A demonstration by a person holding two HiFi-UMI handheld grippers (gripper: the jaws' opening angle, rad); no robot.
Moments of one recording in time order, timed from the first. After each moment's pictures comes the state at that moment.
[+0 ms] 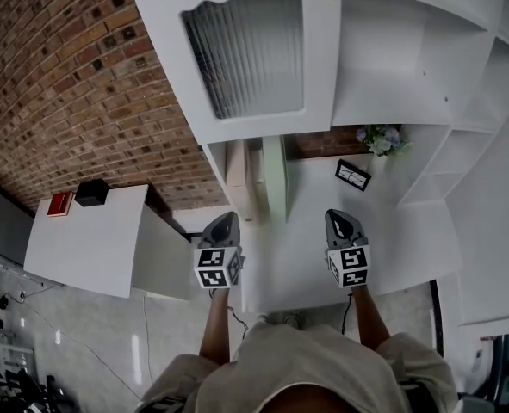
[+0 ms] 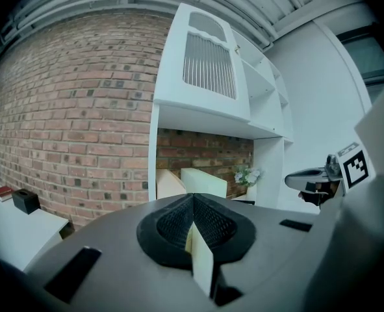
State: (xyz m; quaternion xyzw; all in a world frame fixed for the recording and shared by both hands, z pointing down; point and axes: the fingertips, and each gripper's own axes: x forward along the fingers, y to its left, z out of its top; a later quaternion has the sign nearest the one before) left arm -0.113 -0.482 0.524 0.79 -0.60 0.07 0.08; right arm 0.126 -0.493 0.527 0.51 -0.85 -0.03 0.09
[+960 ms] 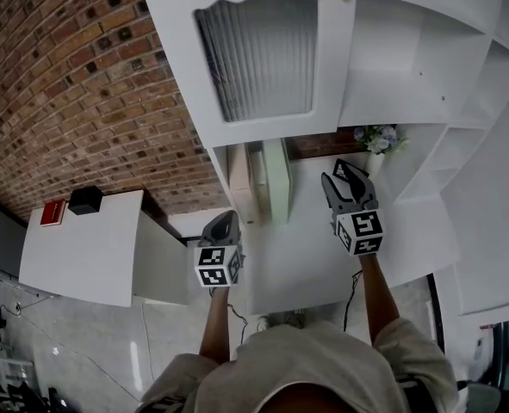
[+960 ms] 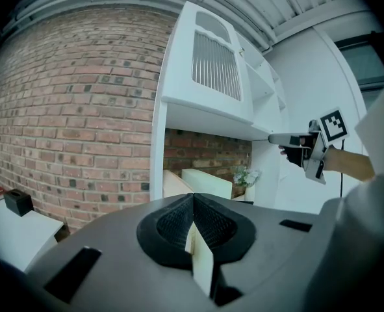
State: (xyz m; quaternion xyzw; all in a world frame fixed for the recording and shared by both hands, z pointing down) left arm -0.134 -0.497 0.523 0.81 -0.58 0.07 0.08; right arm 0.106 -0.543 0.412 0.53 -0.84 -0.09 0.03
